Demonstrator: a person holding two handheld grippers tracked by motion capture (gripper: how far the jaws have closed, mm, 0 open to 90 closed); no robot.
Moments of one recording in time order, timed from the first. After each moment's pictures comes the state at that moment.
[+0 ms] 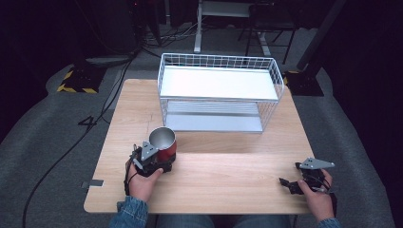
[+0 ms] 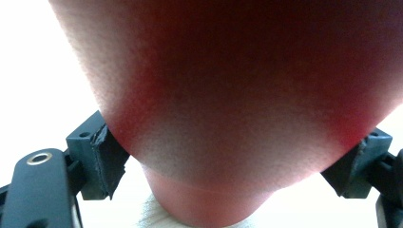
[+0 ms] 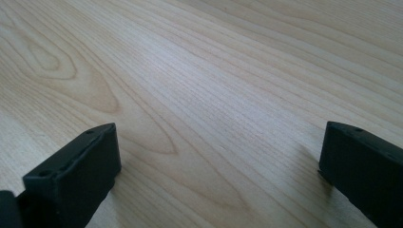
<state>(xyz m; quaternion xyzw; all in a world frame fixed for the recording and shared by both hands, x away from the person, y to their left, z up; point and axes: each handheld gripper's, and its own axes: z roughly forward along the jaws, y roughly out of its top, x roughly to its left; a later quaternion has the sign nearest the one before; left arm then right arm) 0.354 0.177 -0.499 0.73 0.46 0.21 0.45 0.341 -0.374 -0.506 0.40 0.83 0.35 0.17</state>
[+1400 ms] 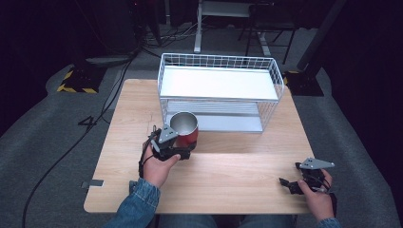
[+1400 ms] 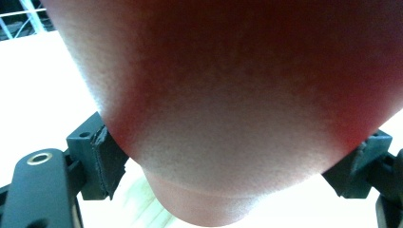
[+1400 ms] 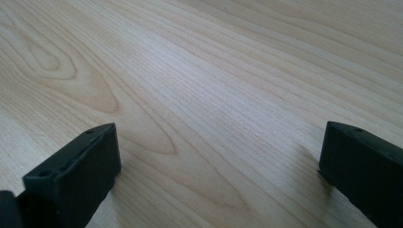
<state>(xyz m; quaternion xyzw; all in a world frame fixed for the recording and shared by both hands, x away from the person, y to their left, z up) 0.384 0.121 -0.437 0.76 0.39 0.18 0.49 0.341 -0.374 -0.506 0.40 0.83 0.35 0.17</state>
